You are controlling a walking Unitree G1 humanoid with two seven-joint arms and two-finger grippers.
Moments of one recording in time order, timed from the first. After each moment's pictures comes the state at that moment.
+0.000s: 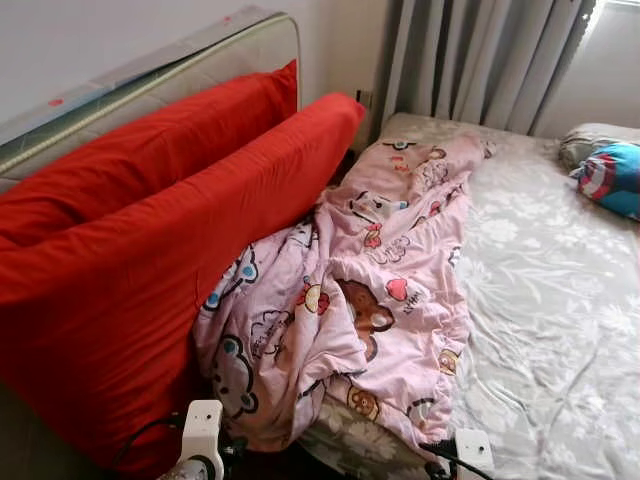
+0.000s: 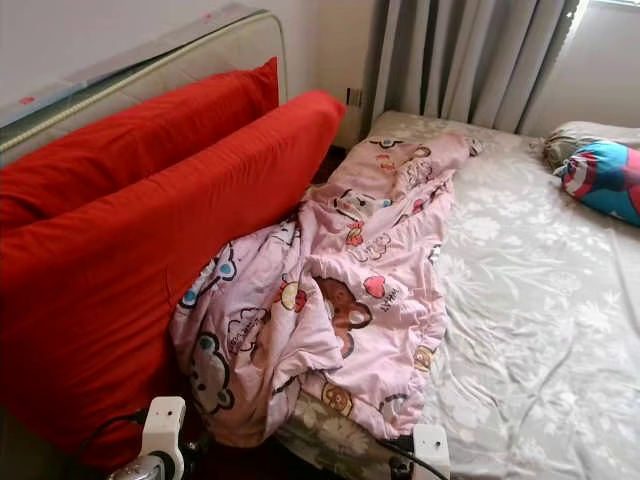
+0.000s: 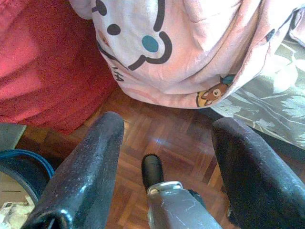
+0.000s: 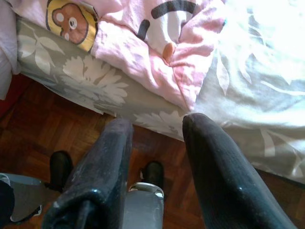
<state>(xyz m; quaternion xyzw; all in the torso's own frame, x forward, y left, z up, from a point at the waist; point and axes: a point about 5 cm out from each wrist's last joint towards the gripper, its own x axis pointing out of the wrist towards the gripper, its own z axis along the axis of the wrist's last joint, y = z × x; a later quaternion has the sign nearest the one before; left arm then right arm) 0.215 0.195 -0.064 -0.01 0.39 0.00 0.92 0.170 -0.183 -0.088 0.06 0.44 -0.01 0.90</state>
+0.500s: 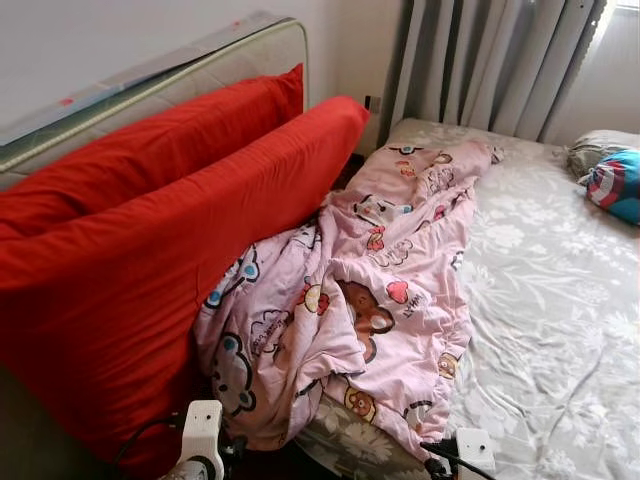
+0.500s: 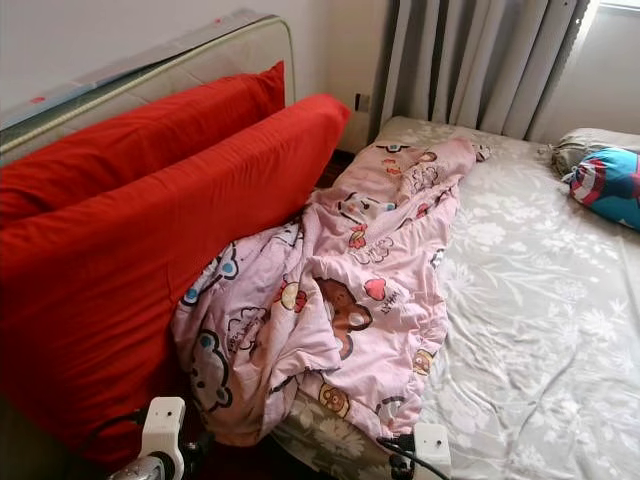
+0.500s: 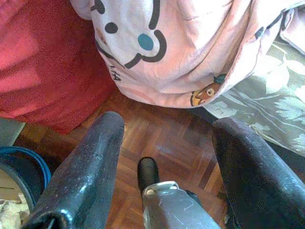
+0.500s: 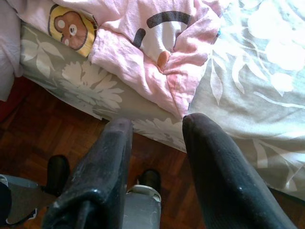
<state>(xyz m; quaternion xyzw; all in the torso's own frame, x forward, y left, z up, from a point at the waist) 0.212 0.195 -0.065 -0.02 0.39 0.00 0.92 0.169 -0.185 -0.088 0.06 0.43 0.00 0.90</state>
